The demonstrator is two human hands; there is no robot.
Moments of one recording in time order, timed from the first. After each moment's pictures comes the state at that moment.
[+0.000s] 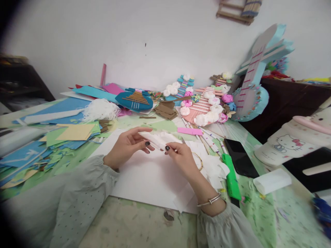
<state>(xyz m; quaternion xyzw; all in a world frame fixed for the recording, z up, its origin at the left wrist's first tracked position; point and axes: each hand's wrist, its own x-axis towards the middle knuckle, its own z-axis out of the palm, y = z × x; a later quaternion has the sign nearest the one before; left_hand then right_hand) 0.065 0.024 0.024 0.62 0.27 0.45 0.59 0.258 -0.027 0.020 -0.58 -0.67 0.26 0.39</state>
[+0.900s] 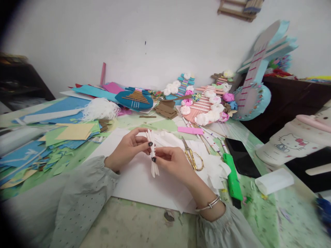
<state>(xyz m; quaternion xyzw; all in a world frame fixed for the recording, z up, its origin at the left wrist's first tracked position) 0.069 0.022 0.019 0.61 0.30 0.43 0.60 0.237 -0.038 0.021 -0.49 -0.62 0.47 0.39</state>
